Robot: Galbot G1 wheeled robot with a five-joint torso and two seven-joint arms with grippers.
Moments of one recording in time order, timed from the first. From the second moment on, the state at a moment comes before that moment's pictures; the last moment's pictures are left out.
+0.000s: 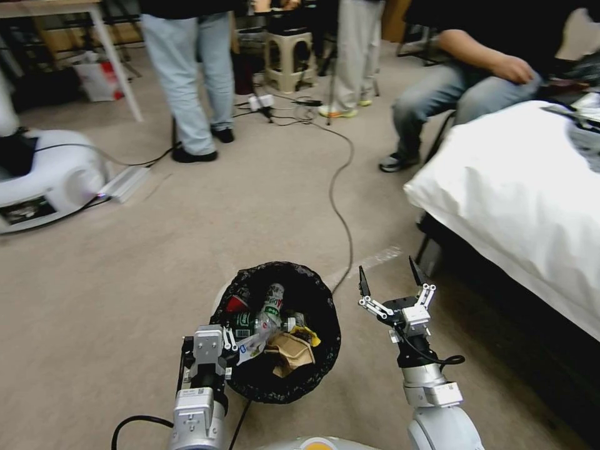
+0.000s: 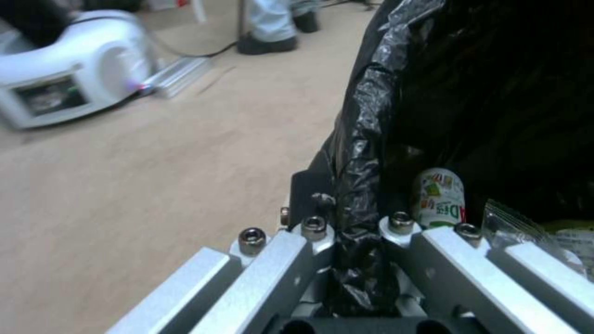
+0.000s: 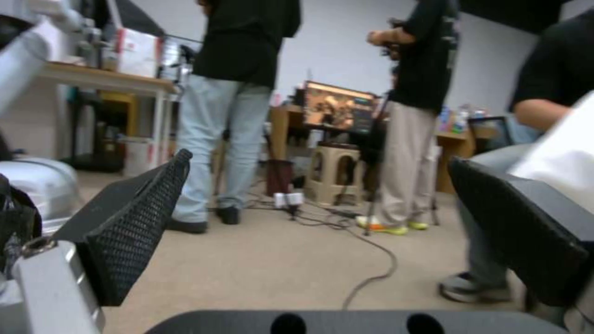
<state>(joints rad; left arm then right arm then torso) 1.96 -1.60 -0.31 -2.41 0.24 0.24 -0.24 -1.59 1.35 0.34 1.93 -0.07 0.56 0.13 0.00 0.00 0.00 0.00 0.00</state>
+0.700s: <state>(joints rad) 1.95 -1.60 -0.34 -2.40 0.21 0.24 -0.25 -1.59 1.35 0.34 1.91 -0.07 0.57 0.11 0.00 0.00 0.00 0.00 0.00</state>
